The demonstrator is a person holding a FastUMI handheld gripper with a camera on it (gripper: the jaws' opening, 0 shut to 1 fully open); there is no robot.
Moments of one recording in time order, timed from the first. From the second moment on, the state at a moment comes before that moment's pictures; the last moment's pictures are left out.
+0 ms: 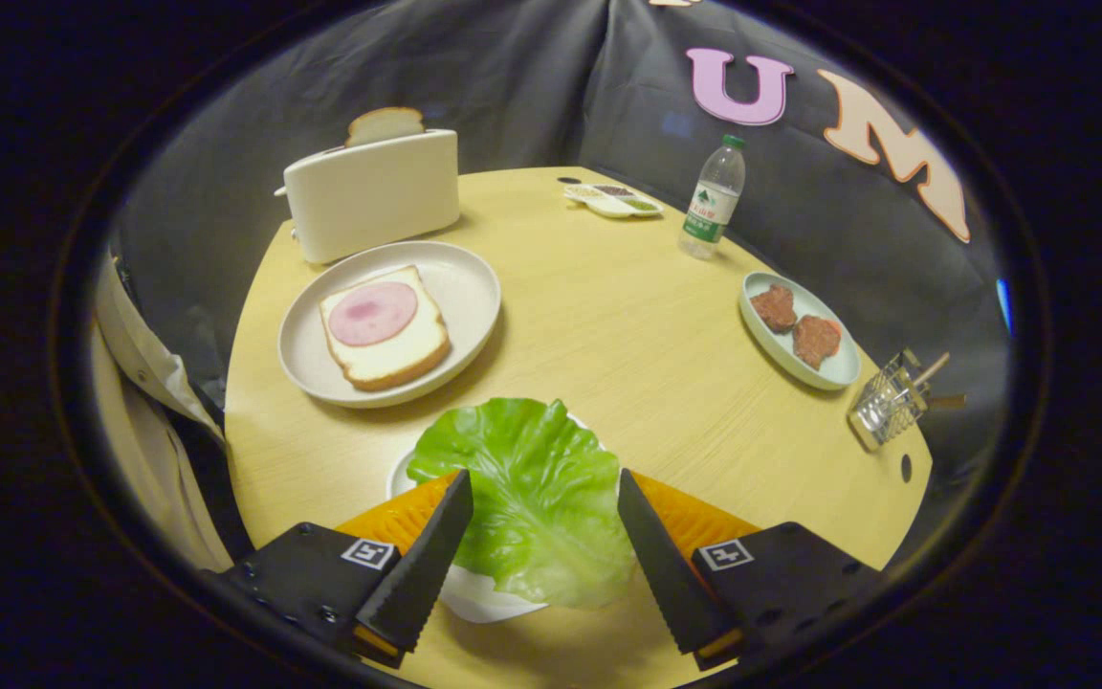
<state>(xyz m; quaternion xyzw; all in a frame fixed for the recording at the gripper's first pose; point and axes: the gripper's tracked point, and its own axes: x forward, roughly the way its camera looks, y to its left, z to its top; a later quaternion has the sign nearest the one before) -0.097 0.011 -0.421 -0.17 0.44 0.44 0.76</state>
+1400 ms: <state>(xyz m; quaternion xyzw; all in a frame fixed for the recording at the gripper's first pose) -0.116 0.020 -0.420 -0.14 0.50 0.40 0.76</state>
